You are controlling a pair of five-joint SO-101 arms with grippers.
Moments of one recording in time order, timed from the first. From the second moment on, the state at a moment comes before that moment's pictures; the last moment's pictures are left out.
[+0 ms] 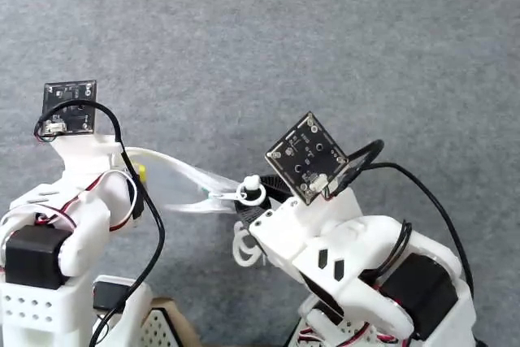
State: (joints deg) left arm 1.8 -59.9 28.1 91.7 9.1; right arm -42.8 -61.5 19.7 89.4 -0.5
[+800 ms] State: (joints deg) left arm 1.8 -60.0 25.8 91.7 9.1; right arm -42.9 -61.1 2.7 89.1 -0.4
